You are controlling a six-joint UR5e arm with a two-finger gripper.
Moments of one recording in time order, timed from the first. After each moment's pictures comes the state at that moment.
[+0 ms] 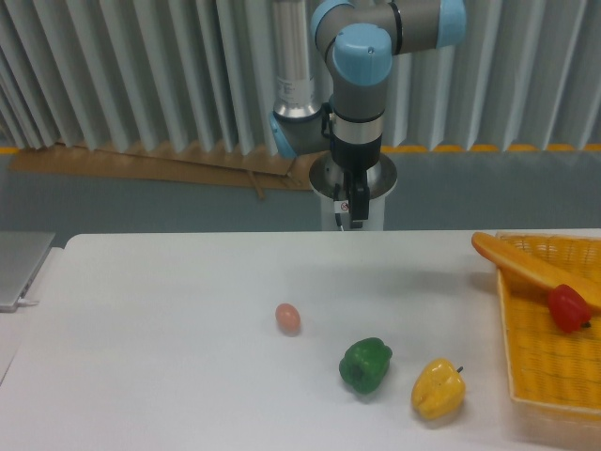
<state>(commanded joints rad) 2.42 -1.58 -1.61 -1.52 1.57 1.50</state>
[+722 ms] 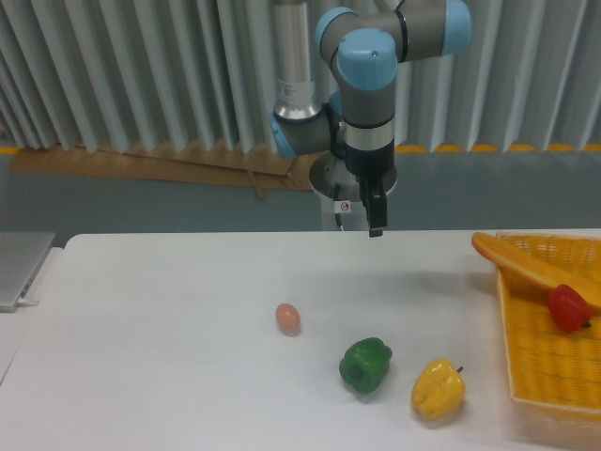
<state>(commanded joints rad) 2.42 -1.60 -1.59 -1.54 1.63 1.63</state>
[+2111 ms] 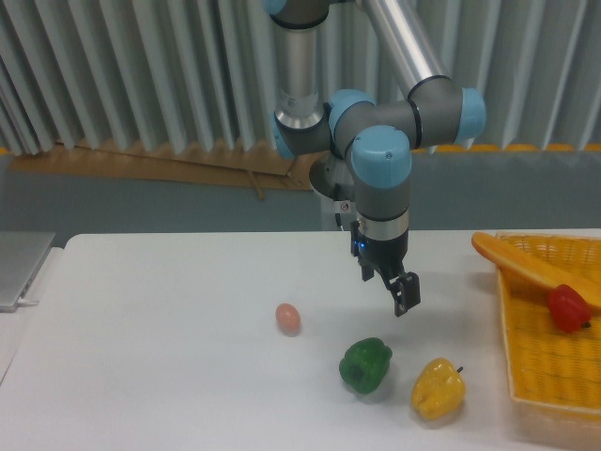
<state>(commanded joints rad) 2.40 -1.85 -1.56 -1.23 1.56 1.12</state>
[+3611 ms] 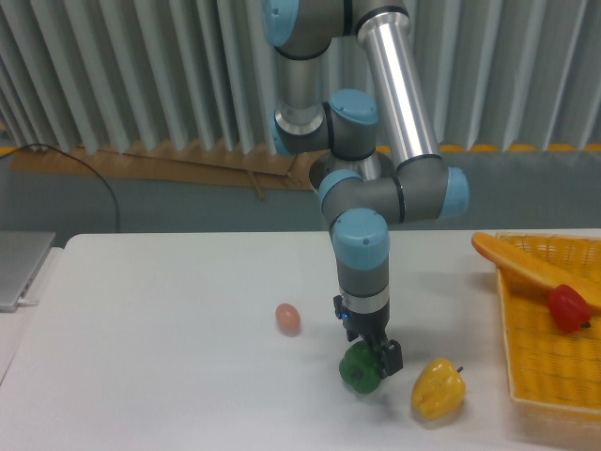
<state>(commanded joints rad) 2.34 -2.04 -1.55 -1.11 1.63 1.16</state>
